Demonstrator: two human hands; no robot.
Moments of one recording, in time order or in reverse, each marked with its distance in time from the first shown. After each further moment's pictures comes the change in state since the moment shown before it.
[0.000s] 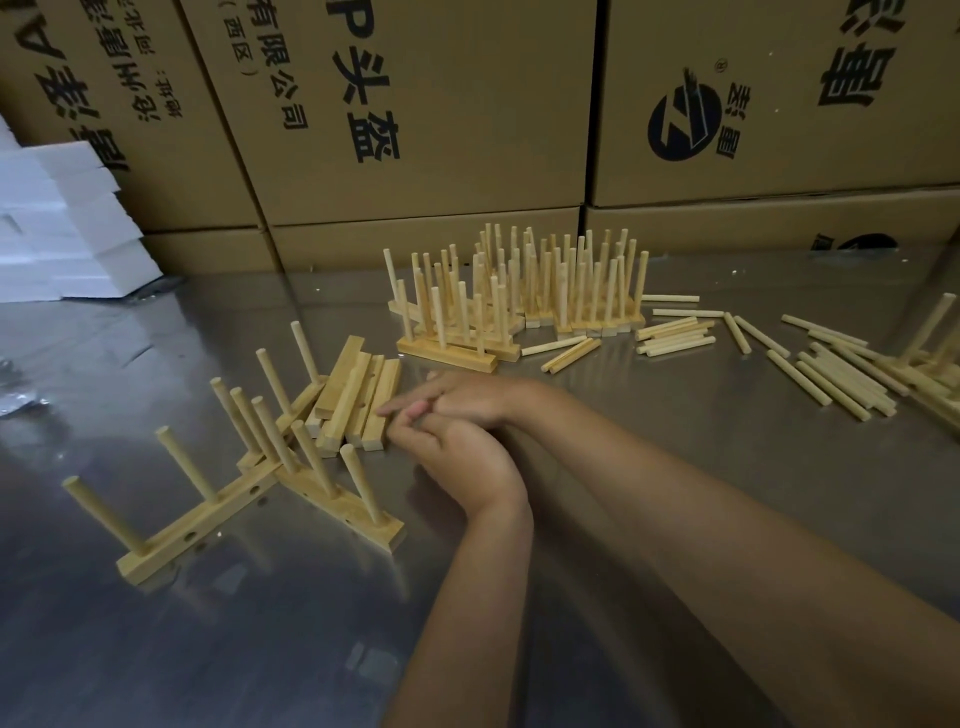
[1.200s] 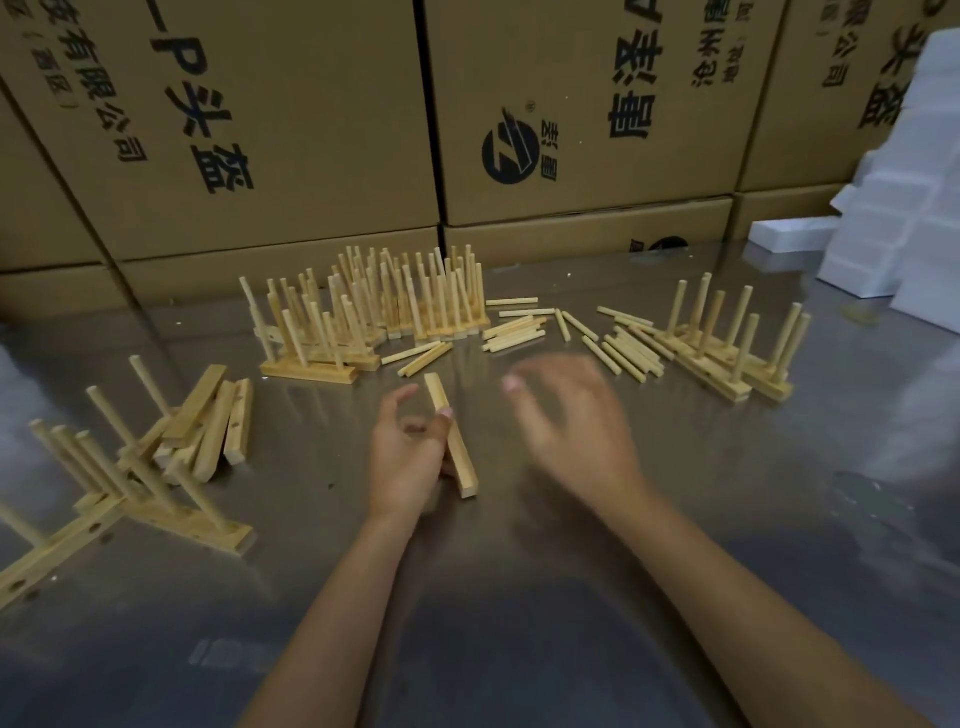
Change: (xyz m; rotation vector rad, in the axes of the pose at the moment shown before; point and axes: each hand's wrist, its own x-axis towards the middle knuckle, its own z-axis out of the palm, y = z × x) left_hand -0.044 -0.036 -0.006 0.469 -0.831 0.200; right_hand -0.236 0.055 0.035 -0.292 1.260 0.152
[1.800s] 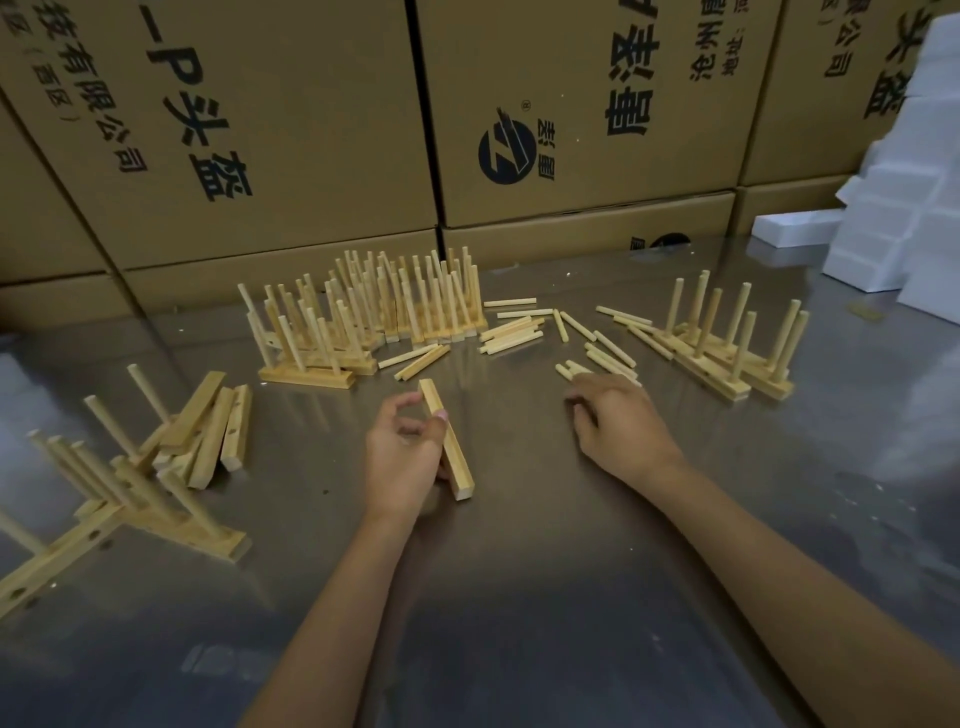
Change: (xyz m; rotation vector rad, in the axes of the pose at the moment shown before) left_hand 0.005 -0.007 0.003 0.063 0.035 0.058; right_hand 0.009 0.068 -0.017 -0.283 -0.339 0.148
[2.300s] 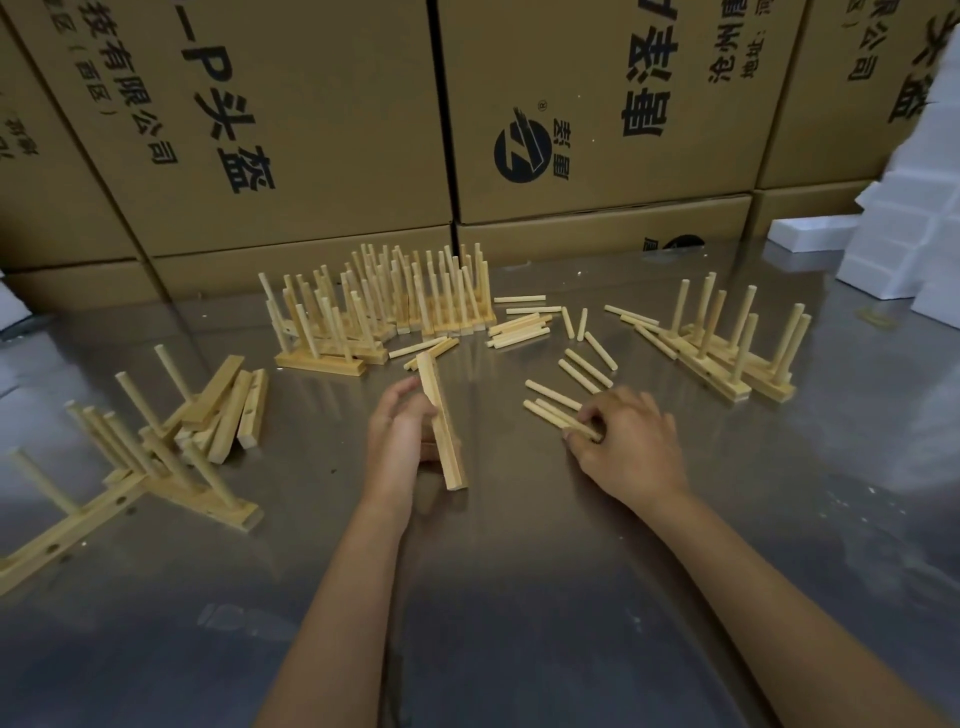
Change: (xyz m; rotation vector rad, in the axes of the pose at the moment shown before) left_hand -0.010 0.019 -0.006 -0.303 -0.023 -0.184; right_hand -0.031 -0.011 0.001 0.043 0.055 0.194
